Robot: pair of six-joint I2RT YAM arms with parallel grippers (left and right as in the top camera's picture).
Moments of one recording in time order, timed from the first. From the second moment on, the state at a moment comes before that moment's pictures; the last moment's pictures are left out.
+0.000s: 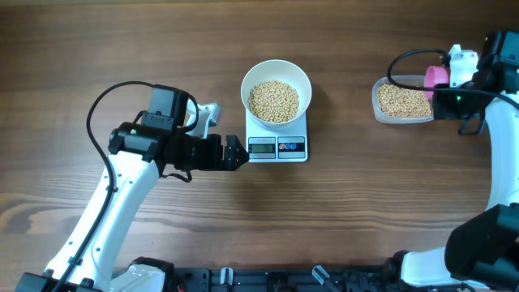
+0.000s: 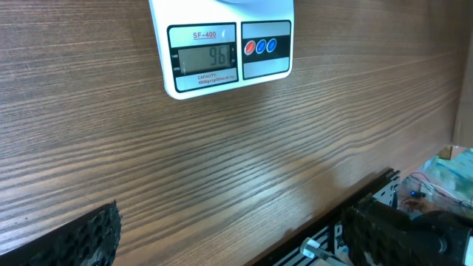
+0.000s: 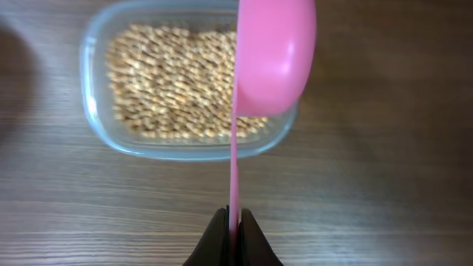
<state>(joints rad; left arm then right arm) -0.23 1.34 1.03 -0.95 0.54 -0.20 -0.29 1.64 1.45 -1.05 -0.01 -0.30</state>
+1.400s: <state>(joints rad) -0.23 1.34 1.03 -0.95 0.54 -0.20 -0.13 1.66 1.27 -0.93 0.22 -0.18</state>
